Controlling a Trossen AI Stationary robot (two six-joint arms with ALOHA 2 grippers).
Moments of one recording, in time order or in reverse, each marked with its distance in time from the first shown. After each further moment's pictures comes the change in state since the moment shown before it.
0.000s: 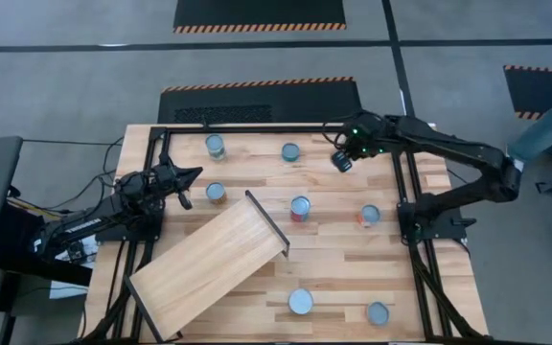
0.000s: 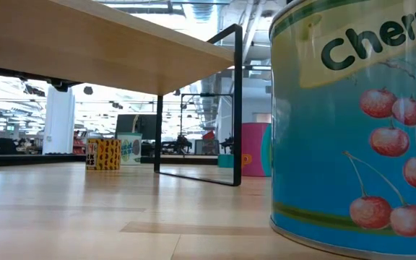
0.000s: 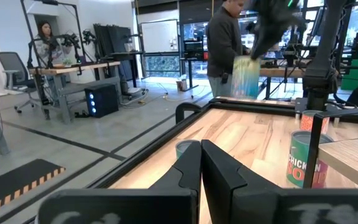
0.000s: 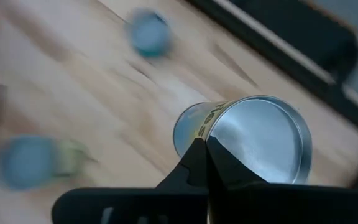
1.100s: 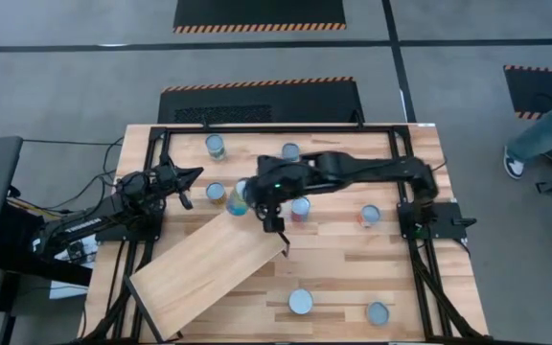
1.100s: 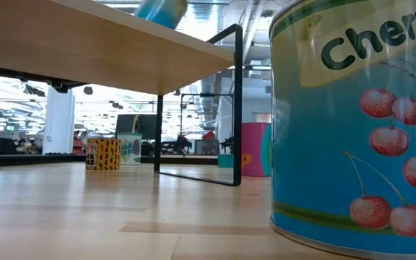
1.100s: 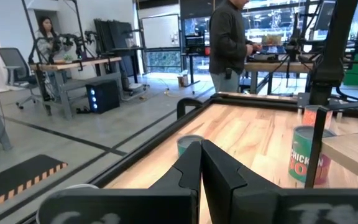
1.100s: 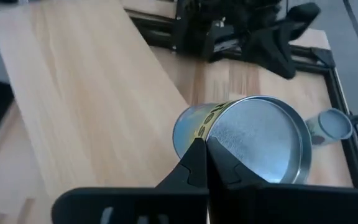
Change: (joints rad) left arm 0.000 0.021 0.000 0.000 -0.006 0.002; right arm 0.502 0.721 0.939 0.070 -0.132 -0.508
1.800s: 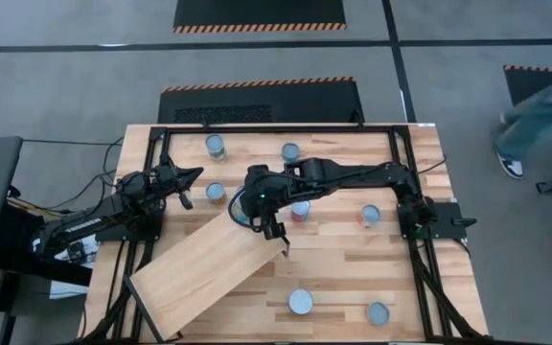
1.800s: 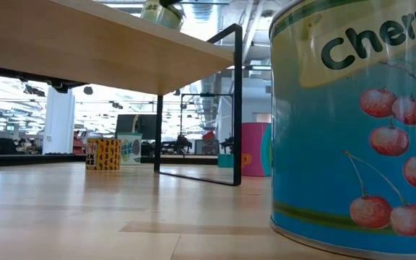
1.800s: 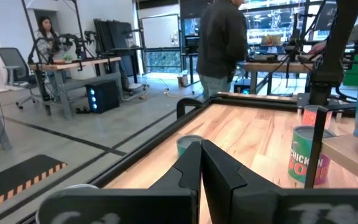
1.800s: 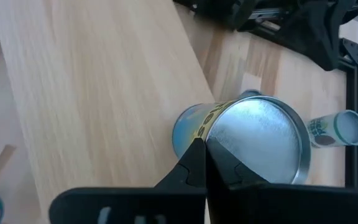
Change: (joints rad) left arm 0.000 0.000 0.000 0.001 0.001 -0.001; right arm 0.015 0.128 0.140 -0.153 -0.002 -0.156
